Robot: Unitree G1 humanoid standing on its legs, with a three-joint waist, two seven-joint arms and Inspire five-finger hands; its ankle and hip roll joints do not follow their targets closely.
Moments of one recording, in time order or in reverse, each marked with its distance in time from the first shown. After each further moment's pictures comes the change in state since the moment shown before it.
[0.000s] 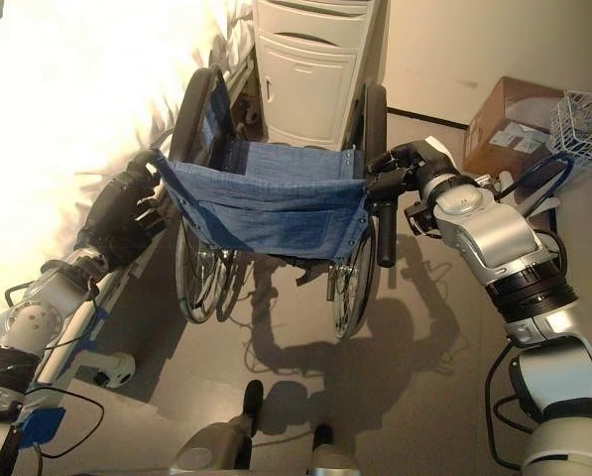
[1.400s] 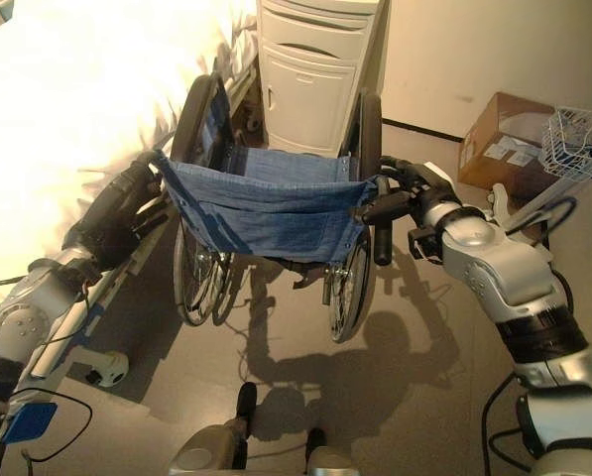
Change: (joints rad) left arm 0.116 0.057 0.067 -0.201 0.156 0.037 0.091; right arm 0.316 0.009 -0.271 -0.226 0.130 -0.029 -0.059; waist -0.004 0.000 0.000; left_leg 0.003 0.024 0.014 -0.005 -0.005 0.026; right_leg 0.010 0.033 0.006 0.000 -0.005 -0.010
